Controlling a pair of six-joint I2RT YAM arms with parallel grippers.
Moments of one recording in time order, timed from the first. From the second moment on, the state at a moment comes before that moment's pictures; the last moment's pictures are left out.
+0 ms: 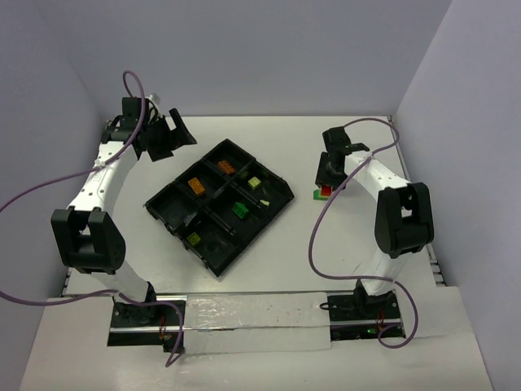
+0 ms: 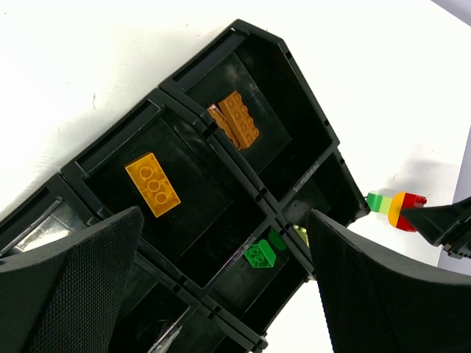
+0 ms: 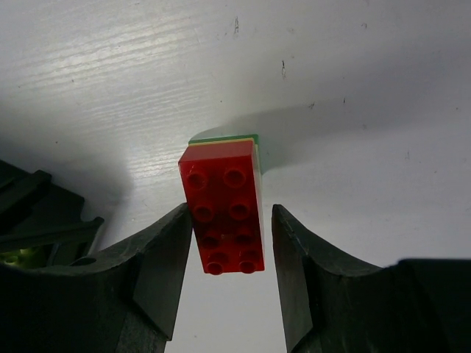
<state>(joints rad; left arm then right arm) -0.10 1.65 1.53 -0.64 0.25 -0.49 0.20 1.73 1.27 -0.66 0.14 0.44</state>
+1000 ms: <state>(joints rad) -0.32 1.69 1.63 -0.57 0.61 -0.47 0.21 1.53 1.53 -0.73 -0.28 0.46</state>
